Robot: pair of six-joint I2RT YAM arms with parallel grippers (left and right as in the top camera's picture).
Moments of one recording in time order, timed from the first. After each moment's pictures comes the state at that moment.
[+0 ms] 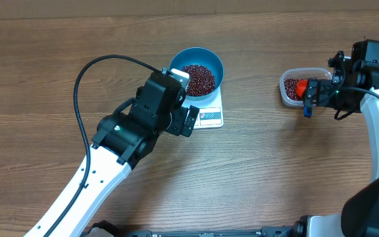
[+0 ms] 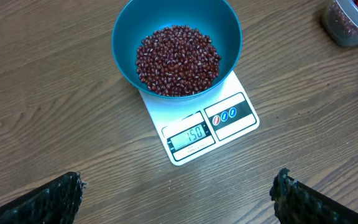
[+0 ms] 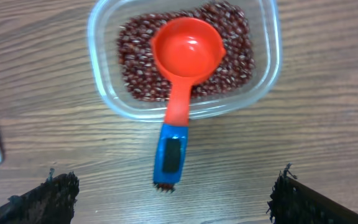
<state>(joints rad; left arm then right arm) -0.57 1.31 1.26 -0.81 -0.13 -0.13 -0.22 1.60 1.39 -1.04 -0.11 -0.09</state>
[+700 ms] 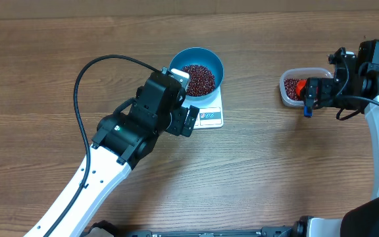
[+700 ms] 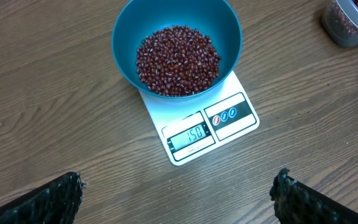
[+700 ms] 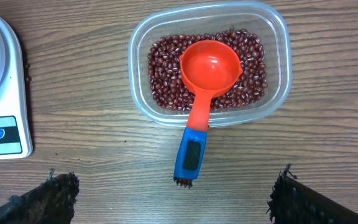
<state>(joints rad) -0.57 1.31 1.26 -0.81 -0.13 -0.13 -0.22 1.53 1.39 -1.04 -0.17 -0.14</state>
